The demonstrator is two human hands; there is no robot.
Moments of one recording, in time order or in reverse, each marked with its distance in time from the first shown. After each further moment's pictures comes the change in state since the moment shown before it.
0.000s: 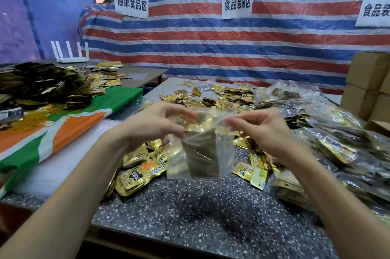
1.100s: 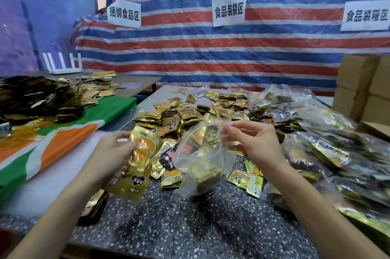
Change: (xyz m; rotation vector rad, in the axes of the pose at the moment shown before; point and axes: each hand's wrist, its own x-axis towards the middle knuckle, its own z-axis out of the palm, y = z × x) left_hand -0.014 -0.082 -0.020 0.095 0.563 -0.160; right_hand -0.006 0.019 0.012 0.240 0.209 0.141
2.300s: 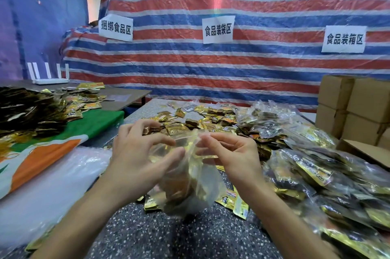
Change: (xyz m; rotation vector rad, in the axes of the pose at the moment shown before) left_hand -0.043 0.095 0.036 0.333 -0.020 0.488; right_hand -0.005 -0.022 0.020 0.087 -0.002 -0.053
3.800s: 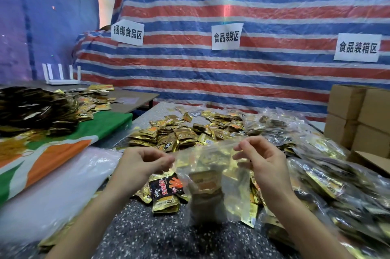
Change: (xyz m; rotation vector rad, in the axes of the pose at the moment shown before) left_hand 0.003 -0.053 0.016 -0.653 -0.087 -0.261; right_hand 0.000 0.003 -0.029 -0.094 0.179 -0.021
